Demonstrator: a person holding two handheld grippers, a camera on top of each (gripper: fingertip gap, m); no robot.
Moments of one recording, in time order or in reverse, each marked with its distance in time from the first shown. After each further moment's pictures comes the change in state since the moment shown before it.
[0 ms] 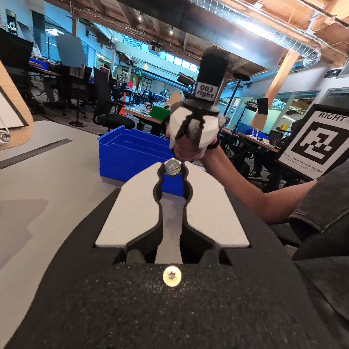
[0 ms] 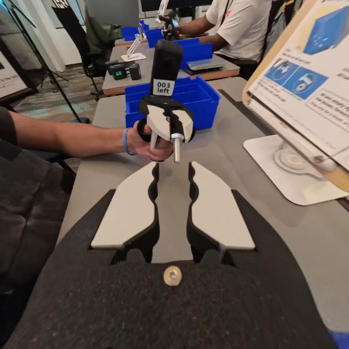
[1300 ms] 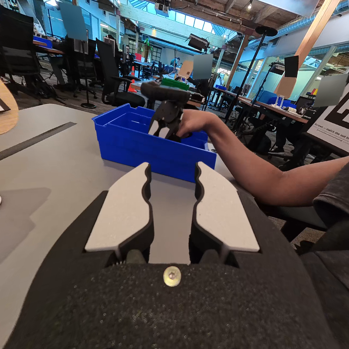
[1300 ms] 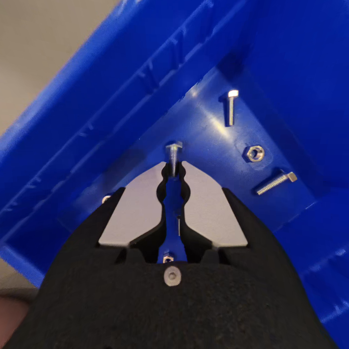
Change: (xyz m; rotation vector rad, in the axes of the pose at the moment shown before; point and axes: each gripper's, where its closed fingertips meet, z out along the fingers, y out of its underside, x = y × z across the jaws) left arm 0.002 0.032 0.021 -0.151 -0.071 0.084; right arm 0.105 0.217 -0.134 -0.842 0.481 0.355
